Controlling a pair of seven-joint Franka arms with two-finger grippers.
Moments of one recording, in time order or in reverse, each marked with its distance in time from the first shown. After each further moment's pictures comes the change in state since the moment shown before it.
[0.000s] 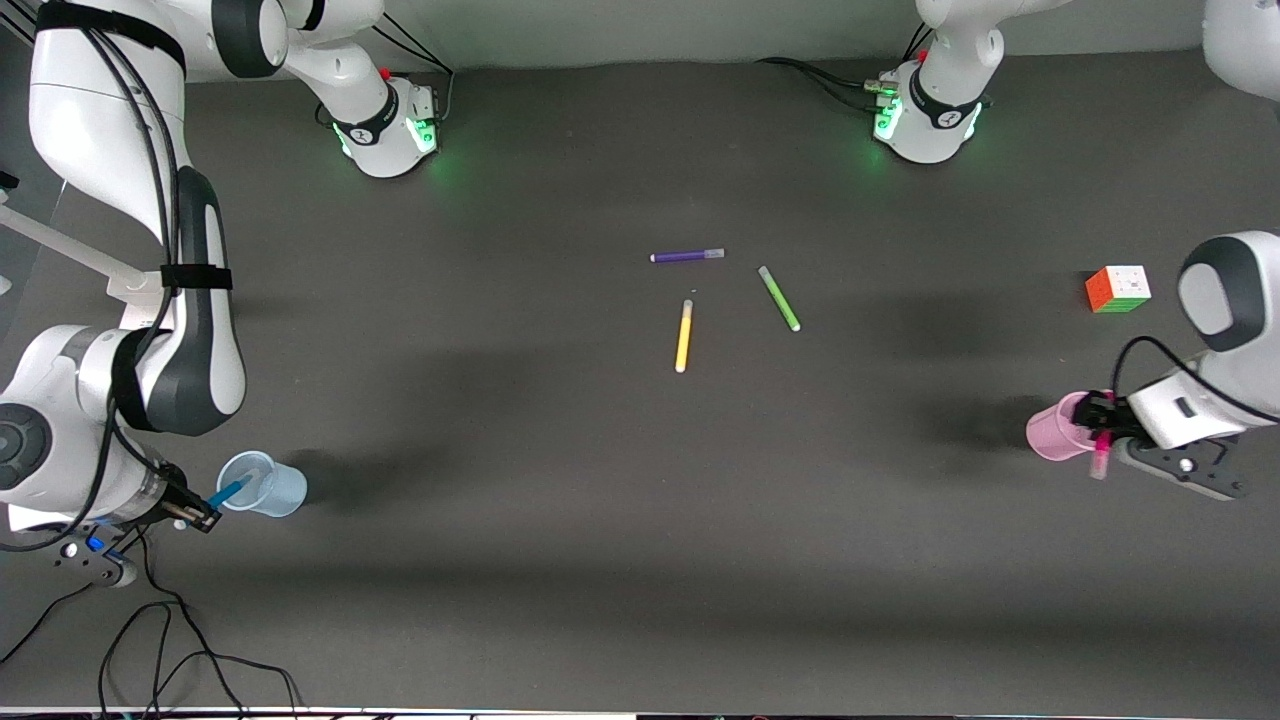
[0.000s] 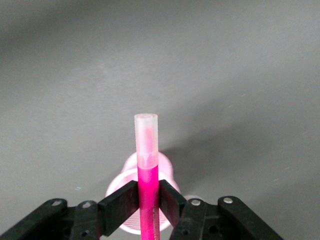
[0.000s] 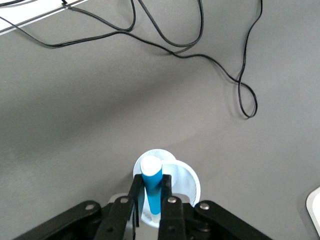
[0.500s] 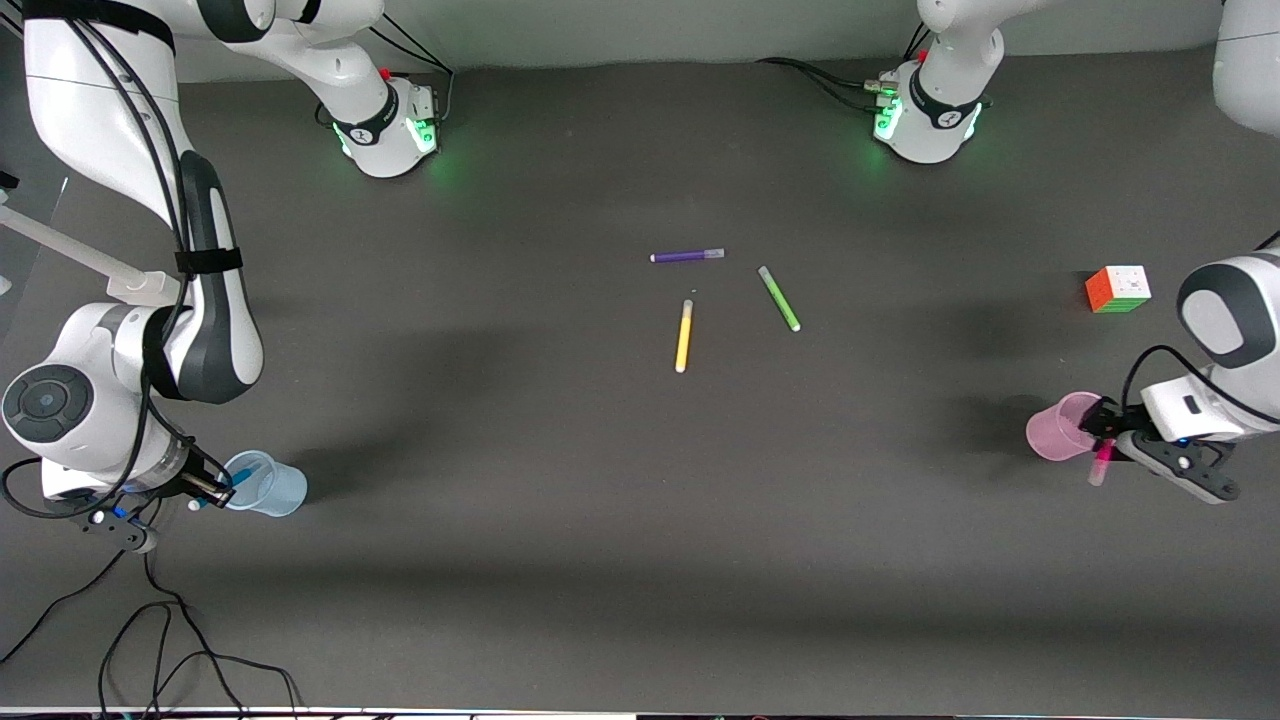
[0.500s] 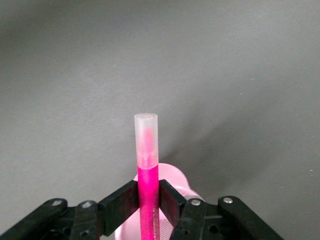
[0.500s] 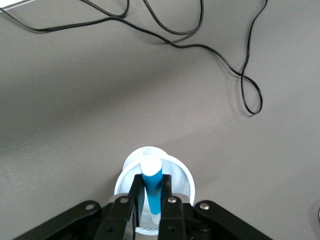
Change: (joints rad) left arm 0.045 0.062 -0.017 -0.060 -0.136 0.134 0.269; right arm 0.011 -0.083 0.000 -0.215 -0.025 0.186 0.000
